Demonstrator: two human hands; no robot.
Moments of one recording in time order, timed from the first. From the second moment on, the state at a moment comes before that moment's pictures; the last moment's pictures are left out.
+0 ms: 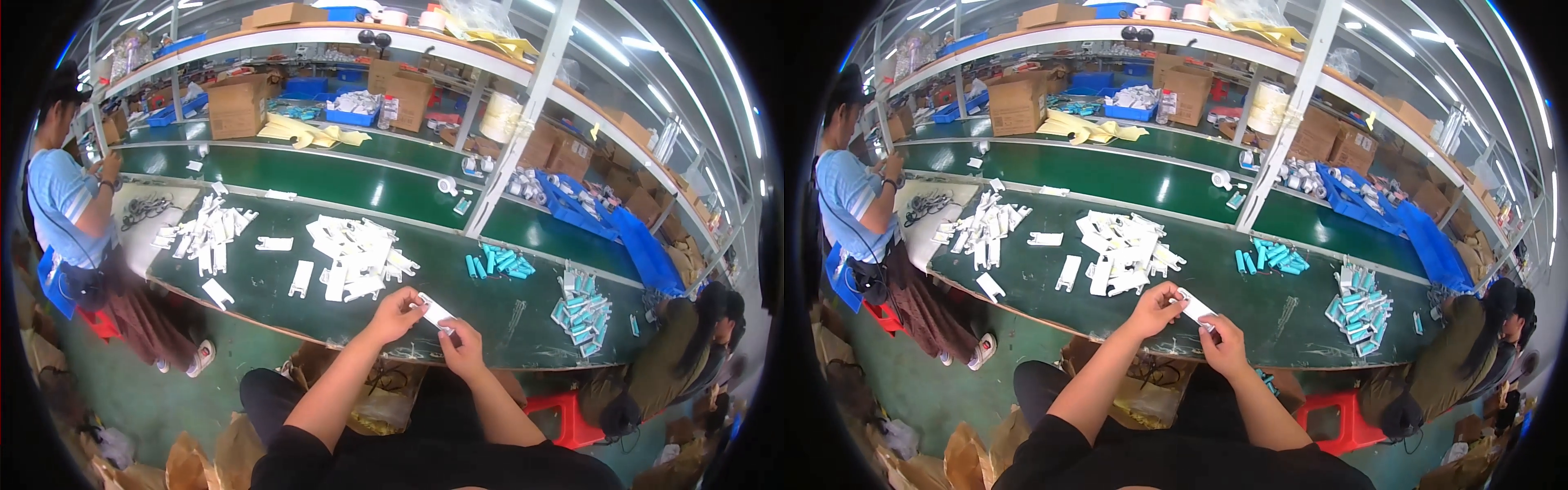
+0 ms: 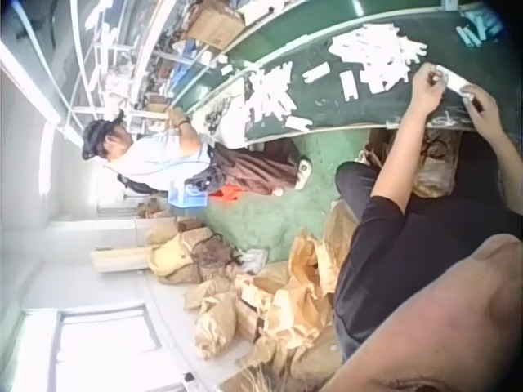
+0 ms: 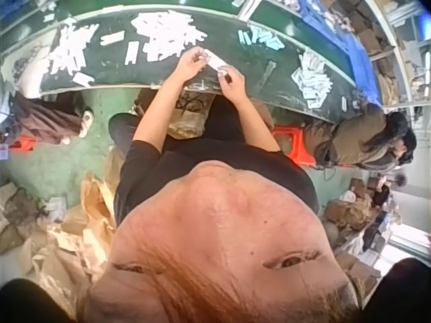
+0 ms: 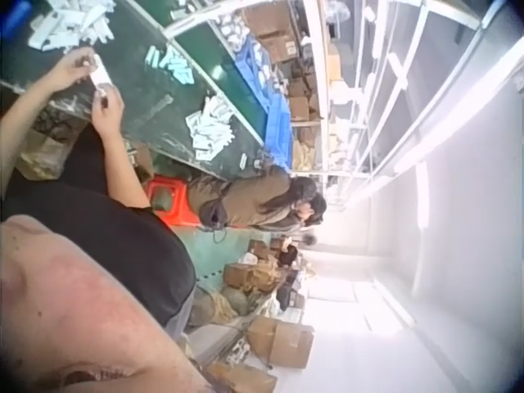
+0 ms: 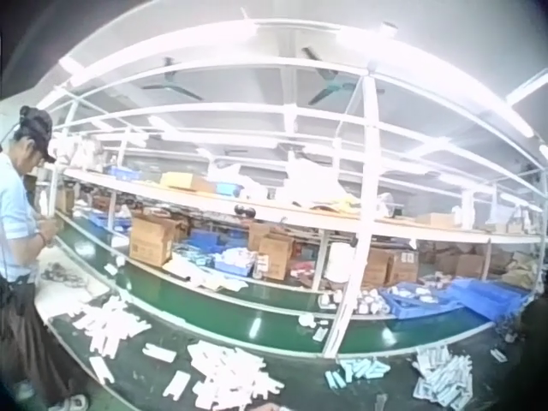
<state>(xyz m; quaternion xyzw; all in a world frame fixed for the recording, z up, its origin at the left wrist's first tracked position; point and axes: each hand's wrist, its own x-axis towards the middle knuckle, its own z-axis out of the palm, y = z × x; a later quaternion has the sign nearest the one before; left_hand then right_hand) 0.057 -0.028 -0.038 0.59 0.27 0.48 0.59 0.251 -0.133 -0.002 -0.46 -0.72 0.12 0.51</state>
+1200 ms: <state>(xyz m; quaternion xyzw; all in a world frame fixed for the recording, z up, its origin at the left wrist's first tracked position) 0.029 -0.008 -0.011 0.74 0.22 0.38 0.51 0.247 -0.118 -0.016 -0.45 -0.74 0.09 0.49</state>
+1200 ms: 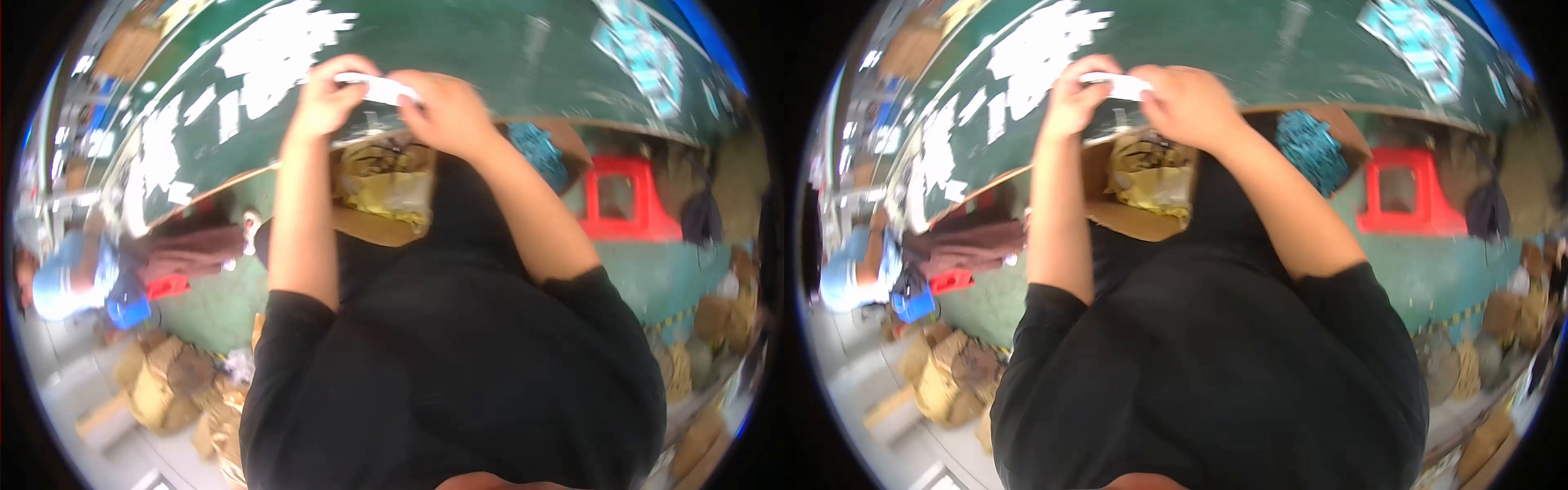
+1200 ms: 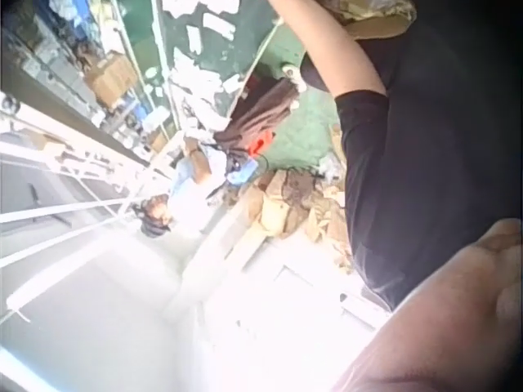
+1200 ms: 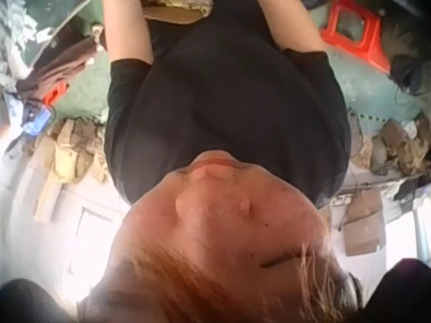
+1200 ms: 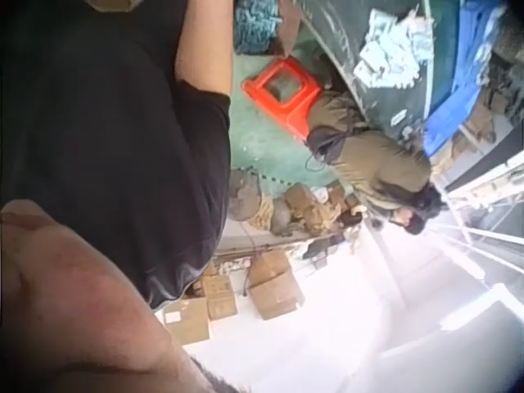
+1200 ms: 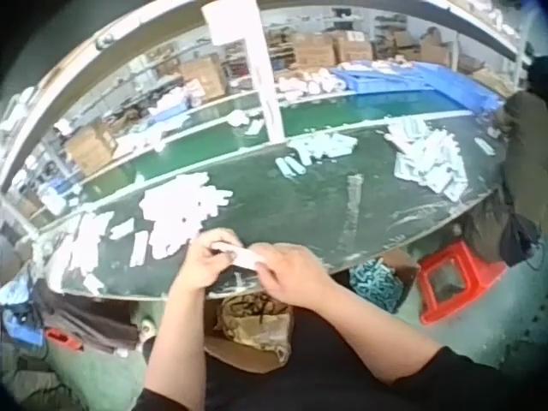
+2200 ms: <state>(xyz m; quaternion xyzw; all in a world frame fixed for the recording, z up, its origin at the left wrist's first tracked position) 0.060 -0.044 -0.014 0.74 0.27 0.48 0.39 0.253 -0.139 -0.014 -0.50 -0.74 0.12 0.43</state>
